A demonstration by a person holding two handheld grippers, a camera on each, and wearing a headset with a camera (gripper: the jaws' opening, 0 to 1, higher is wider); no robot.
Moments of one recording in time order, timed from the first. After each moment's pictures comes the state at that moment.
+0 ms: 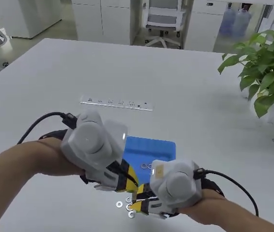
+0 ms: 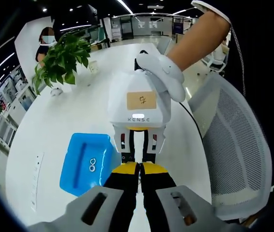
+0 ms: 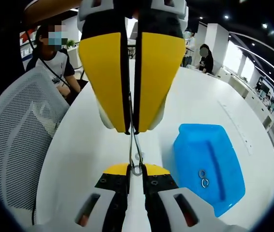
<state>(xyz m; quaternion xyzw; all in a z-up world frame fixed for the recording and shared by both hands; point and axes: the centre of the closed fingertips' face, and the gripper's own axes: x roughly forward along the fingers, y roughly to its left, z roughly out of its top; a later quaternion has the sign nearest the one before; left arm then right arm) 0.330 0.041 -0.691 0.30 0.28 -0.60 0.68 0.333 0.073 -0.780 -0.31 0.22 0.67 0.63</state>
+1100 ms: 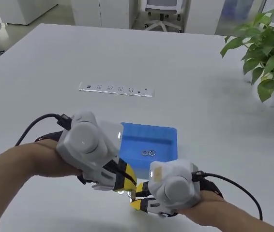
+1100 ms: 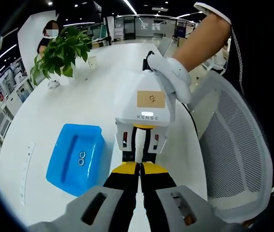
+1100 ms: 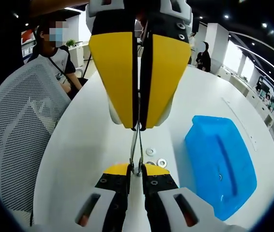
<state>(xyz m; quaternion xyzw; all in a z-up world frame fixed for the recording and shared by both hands) 0.320 0.043 -0.711 0.28 0.30 -0.61 0.68 0.320 0.073 -0.800 -0.30 0.22 0.67 0.64</state>
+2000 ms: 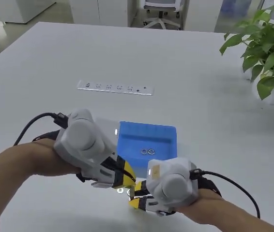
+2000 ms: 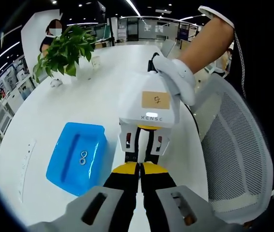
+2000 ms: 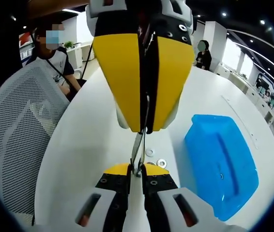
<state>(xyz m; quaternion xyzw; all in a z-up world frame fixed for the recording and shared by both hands) 0.325 0.044 -0.711 0.26 0.30 -0.60 0.69 0.321 0.075 -0.800 -0.30 0.23 0.67 0.64</state>
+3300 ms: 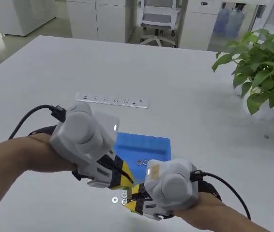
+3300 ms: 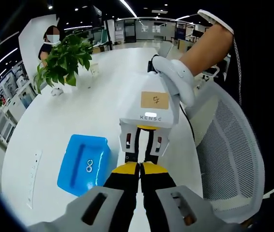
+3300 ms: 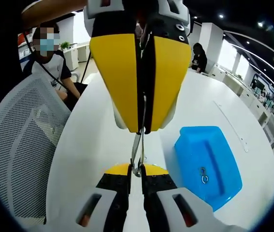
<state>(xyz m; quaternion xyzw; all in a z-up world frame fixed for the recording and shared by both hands) 0.321 0.038 -0.669 0.28 0.28 -0.61 0.69 0.323 0.070 -0.759 -0.30 0.23 0.65 0.66</state>
